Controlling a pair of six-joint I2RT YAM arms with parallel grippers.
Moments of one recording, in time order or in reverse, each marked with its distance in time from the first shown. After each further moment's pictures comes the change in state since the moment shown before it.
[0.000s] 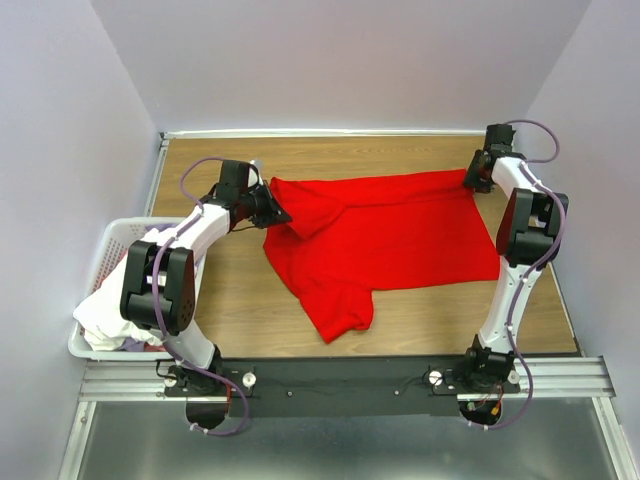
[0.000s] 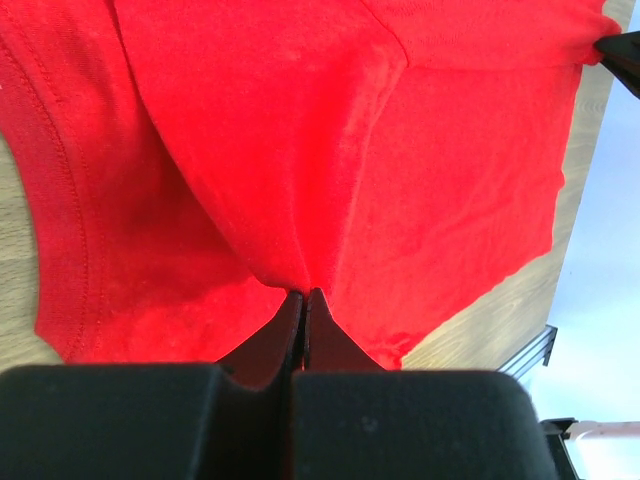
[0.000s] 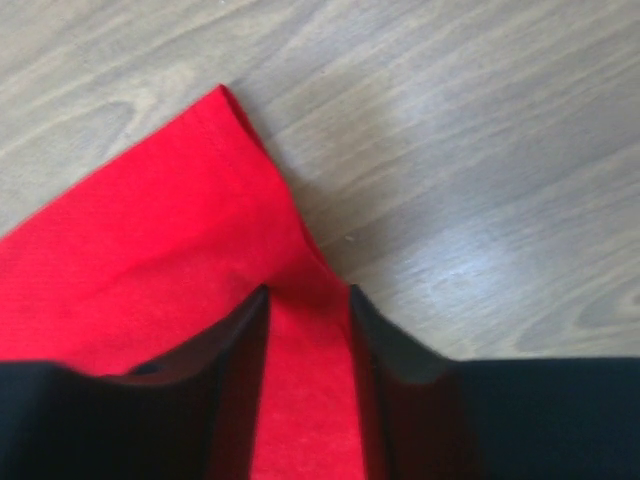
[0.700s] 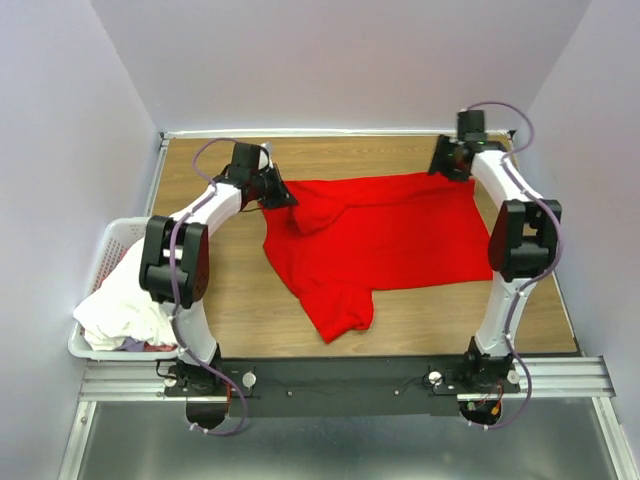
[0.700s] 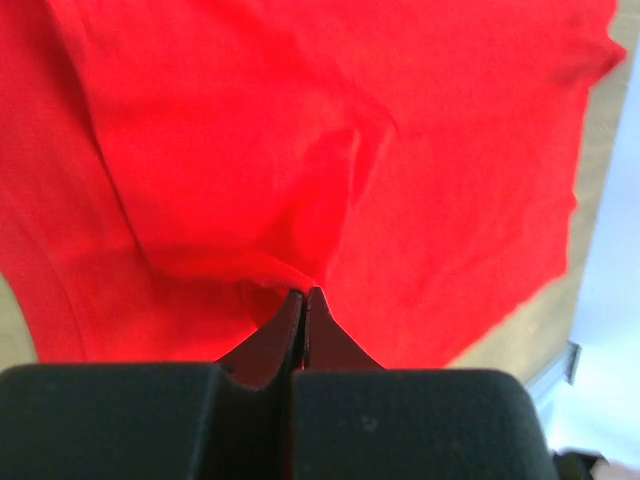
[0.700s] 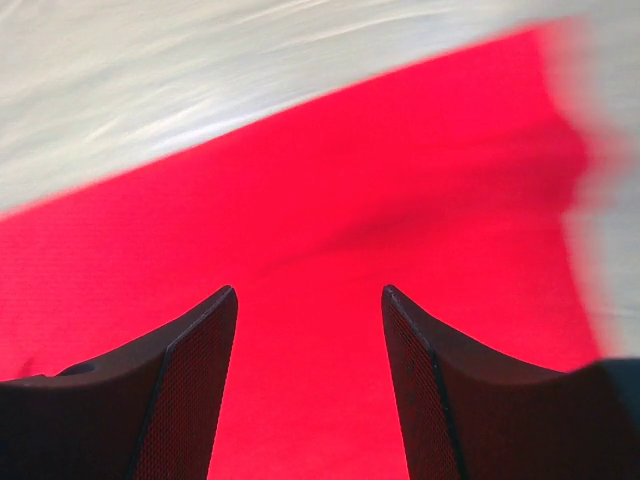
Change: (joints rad) left arm -0.018 0.184 0.216 -0.019 -0.024 0.056; right arm 0.155 -0.169 -0.032 -0.083 -0.088 0.016
